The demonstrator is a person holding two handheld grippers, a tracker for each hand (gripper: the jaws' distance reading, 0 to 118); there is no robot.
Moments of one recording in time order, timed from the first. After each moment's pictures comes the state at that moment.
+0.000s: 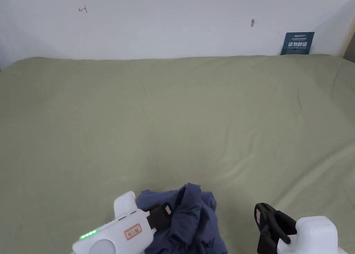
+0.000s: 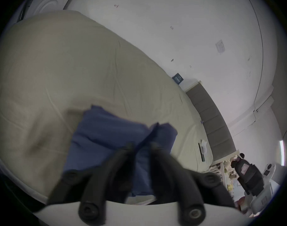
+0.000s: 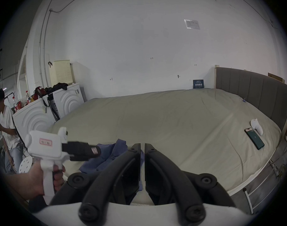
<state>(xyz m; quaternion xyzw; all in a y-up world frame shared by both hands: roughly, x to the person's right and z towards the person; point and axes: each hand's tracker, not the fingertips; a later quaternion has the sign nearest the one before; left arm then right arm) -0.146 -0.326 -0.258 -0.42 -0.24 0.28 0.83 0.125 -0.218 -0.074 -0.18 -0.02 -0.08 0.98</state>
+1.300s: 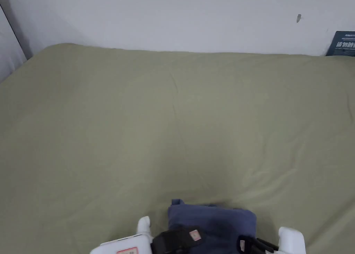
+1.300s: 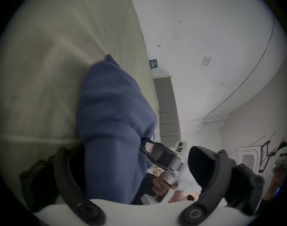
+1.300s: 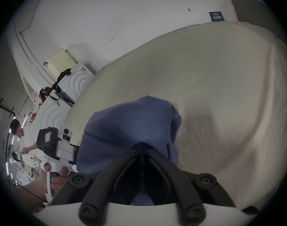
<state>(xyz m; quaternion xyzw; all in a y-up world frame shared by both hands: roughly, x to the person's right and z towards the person) -0.199 -0.415 -0.303 -0.47 -0.39 0.46 0.64 0.130 -0.347 -0.203 -0.38 0.11 -0.24 0.89</state>
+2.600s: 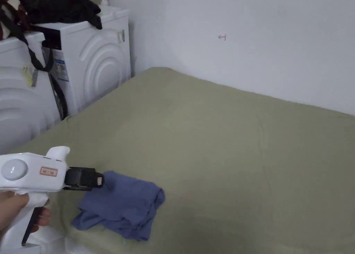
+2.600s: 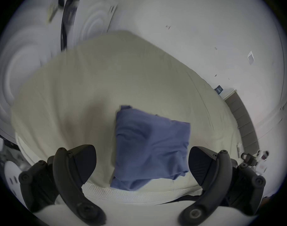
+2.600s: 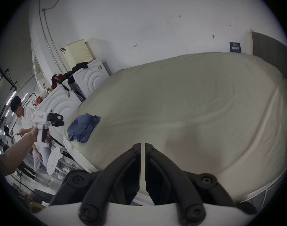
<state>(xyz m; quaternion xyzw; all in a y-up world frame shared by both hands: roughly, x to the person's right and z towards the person) -0.610 -0.243 -0.324 -0.43 -0.10 0.15 0.89 0.050 -0.246 -0.171 -0.32 0.13 -0.14 0.93</state>
